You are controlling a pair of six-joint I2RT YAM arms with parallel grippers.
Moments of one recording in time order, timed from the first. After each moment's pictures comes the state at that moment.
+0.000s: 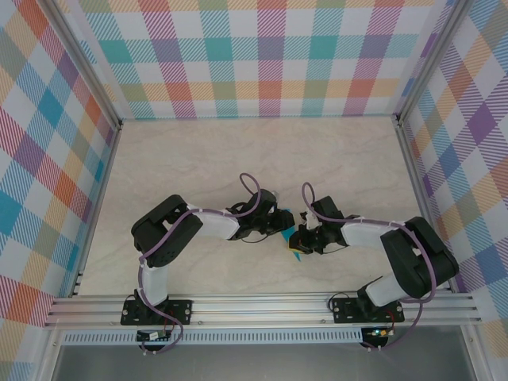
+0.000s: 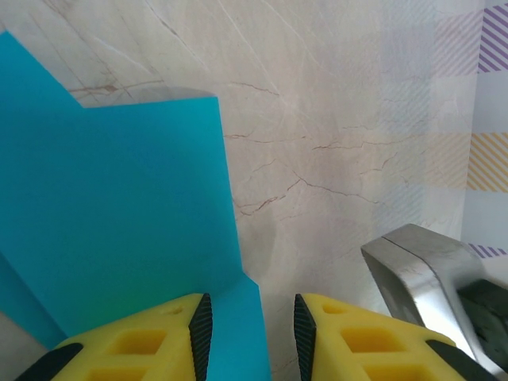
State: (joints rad) left arm -0.87 1.94 0.97 0.26 0.25 -1.07; right arm 0.50 1.48 0.51 -0.16 -0.64 0.72
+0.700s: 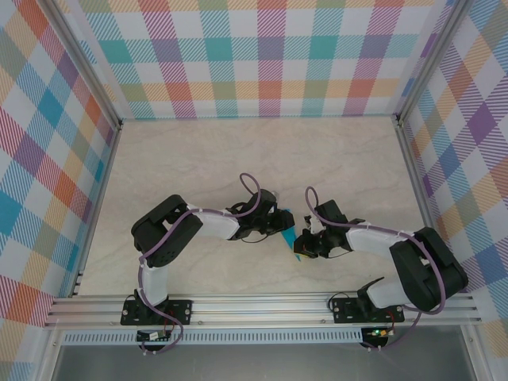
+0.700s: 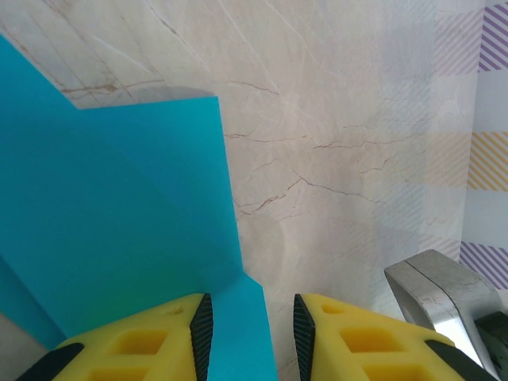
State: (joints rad) left arm -0.87 1.94 0.97 0.26 0.25 -1.07; right arm 0.50 1.39 0.46 -0.25 -0.58 0.69
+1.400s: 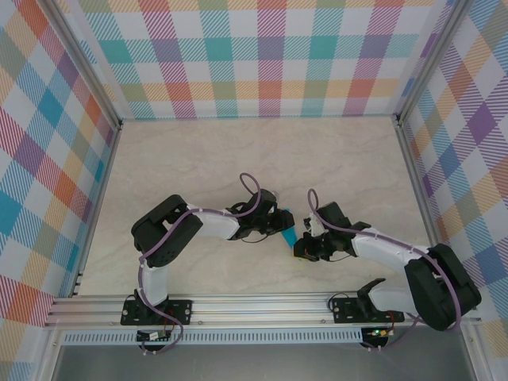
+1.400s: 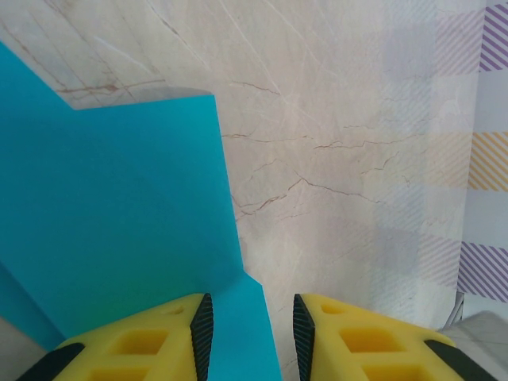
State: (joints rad) left arm -0.87 1.94 0.97 0.25 0.25 -1.07; right arm 0.53 1.27 0.45 -0.34 -0.62 0.67
